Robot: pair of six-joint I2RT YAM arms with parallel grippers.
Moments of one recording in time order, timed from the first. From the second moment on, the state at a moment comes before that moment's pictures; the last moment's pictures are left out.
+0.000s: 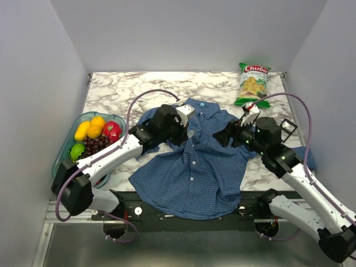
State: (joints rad) left arm -0.73 1.36 1.04 -0.30 0.27 -0.15; right arm 0.53 0.82 0.80 -0.30 -0.16 0.39
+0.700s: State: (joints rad) left arm -0.85 1.48 1.05 -0.46 -0.26 -0.10; right arm 0.53 0.80 0.67 -0.26 -0.15 0.39
